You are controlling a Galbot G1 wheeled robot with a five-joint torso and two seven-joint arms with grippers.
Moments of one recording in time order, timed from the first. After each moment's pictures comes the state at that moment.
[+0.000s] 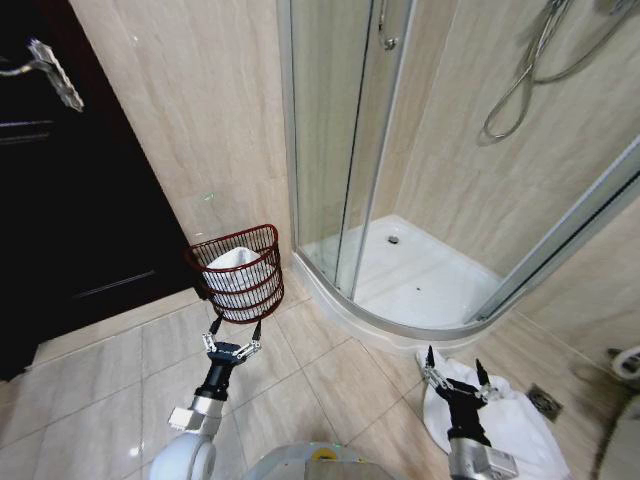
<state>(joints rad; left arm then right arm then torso) 1.78 -1.45 -0.65 -2.08 -0.20 -0.42 0.22 -1.97 1.50 0.57 2.20 0.06 0.27 0.30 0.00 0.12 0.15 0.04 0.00</state>
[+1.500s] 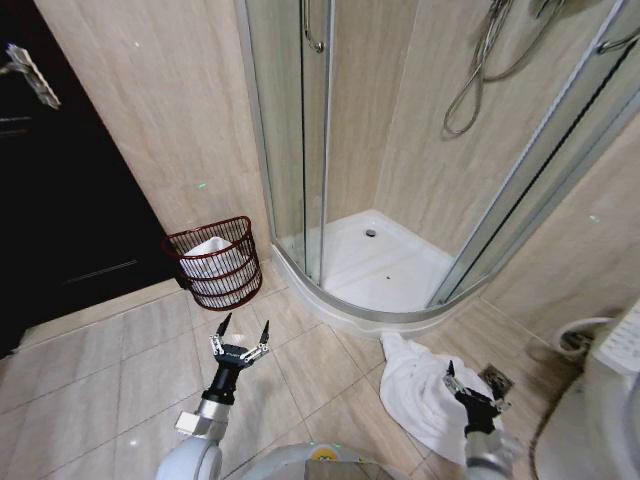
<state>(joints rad) 1.78 -1.47 -0.61 -2.09 -0.17 -0.42 0.22 -1.67 1.42 0.79 1.80 0.38 0.00 0.19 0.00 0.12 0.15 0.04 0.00</state>
